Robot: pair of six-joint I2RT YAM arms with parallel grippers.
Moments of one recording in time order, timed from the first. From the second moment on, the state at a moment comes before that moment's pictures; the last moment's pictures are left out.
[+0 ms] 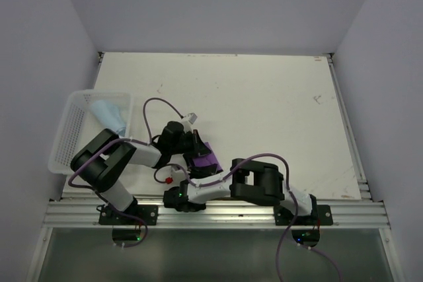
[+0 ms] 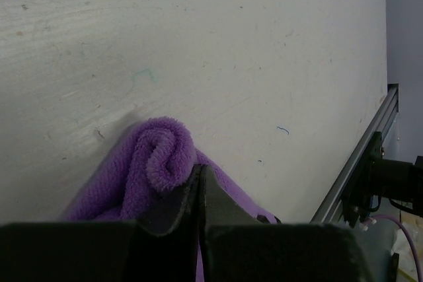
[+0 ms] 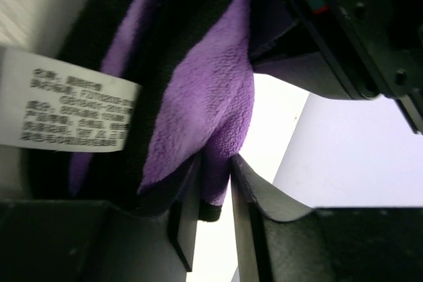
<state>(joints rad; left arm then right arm) -0.60 1.64 0.47 0.56 0.38 -0.73 1.49 2.24 1.41 -0.90 1.10 0.30</state>
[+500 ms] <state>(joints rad) -0.61 1.67 0.44 0.66 0.39 -0.76 1.45 1.88 1.20 -0.74 0.92 0.44</state>
